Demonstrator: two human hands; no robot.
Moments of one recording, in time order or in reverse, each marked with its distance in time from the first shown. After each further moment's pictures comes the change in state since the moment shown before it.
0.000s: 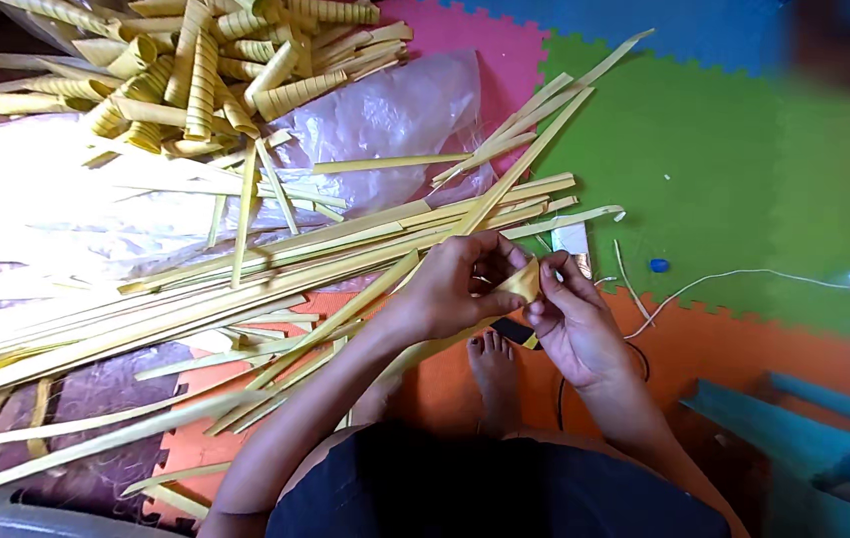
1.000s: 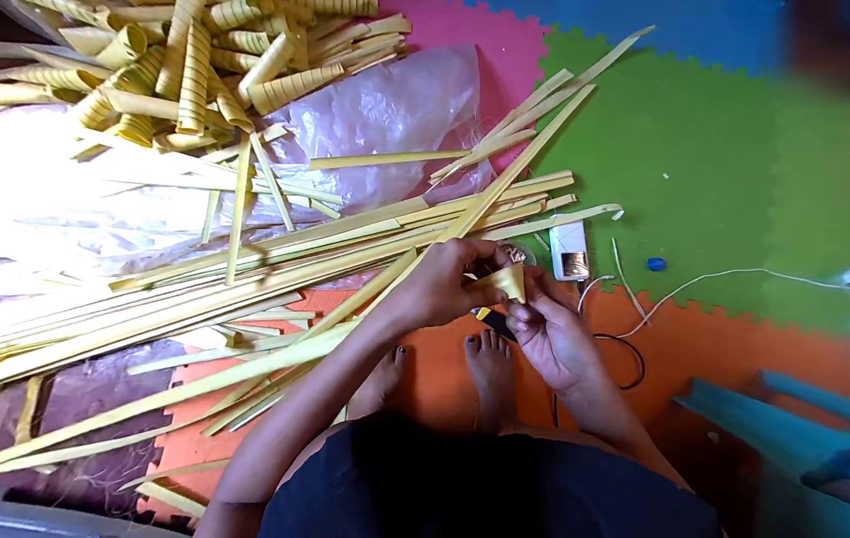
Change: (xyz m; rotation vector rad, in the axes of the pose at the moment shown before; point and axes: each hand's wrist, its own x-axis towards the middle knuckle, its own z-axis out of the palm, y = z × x) left_hand 0.013 -0.027 -0.005 0.123 -0.039 -0.033; right_hand 0.002 0.023 -0.006 0.144 0.105 0.135
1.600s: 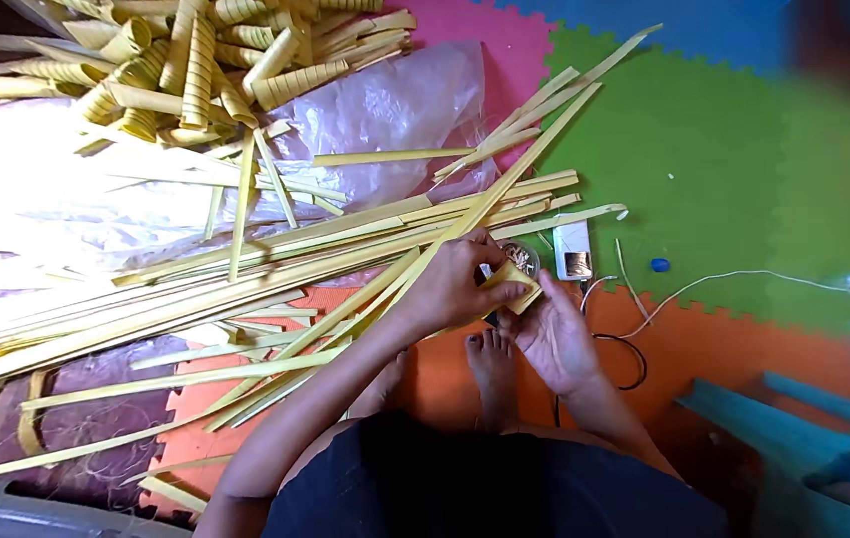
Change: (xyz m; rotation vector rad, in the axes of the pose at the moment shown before) left_hand -0.001 -0.005 0.011 0.272 0.146 0.113; right_hand 0.000 0.004 -0.006 -0.086 -0.072 0.077
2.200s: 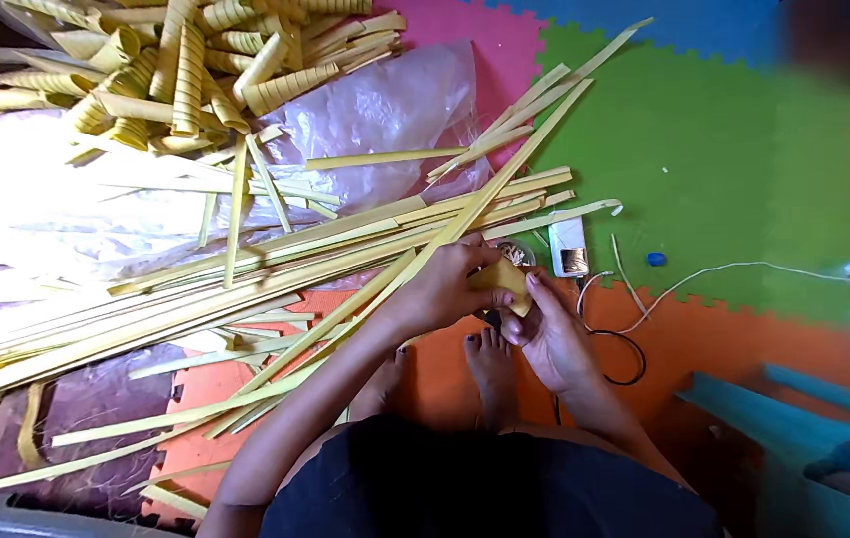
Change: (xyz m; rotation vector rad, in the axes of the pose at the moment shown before) left_hand 0.002 0.005 -0.009 -0.114 -0.180 -0.095; right_hand -0.003 -0.001 0.005 -0.116 0.029 -0.134
